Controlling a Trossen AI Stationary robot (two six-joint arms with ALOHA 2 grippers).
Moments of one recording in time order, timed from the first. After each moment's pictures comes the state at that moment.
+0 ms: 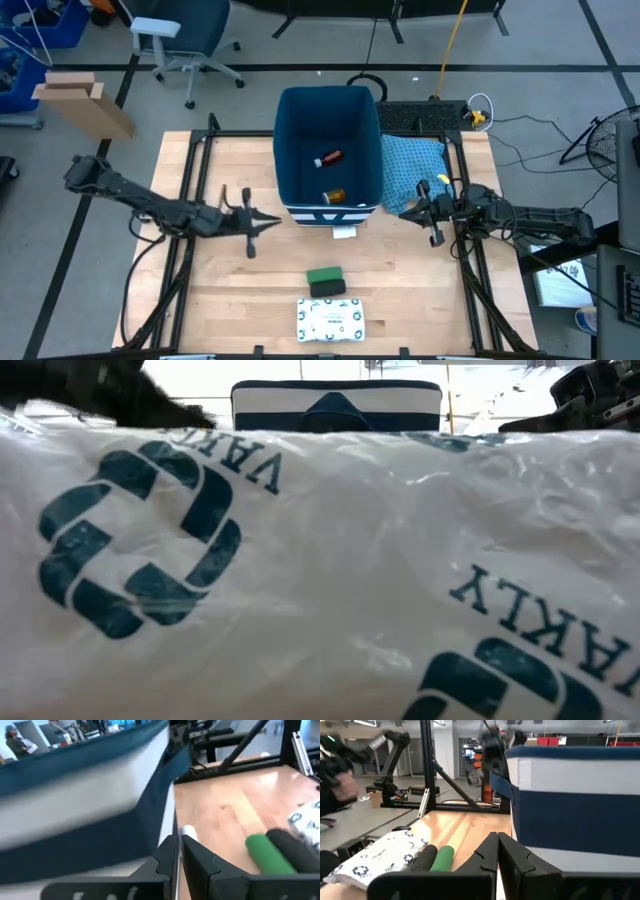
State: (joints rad) left arm -0.33 0.97 0.40 0.36 -0.47 0.13; right arm -0.16 0.20 0.02 0.24 -0.32 0.02
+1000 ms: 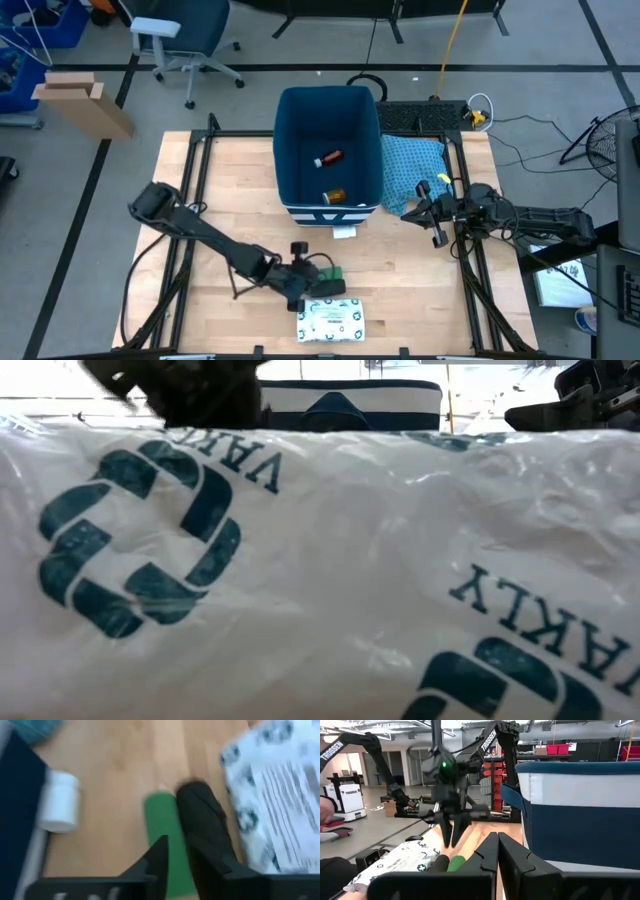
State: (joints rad) left arm -0.48 1.82 1.14 -0.17 -0.36 -0.24; right arm -0.16 0.20 0.02 0.30 -0.37 0.07
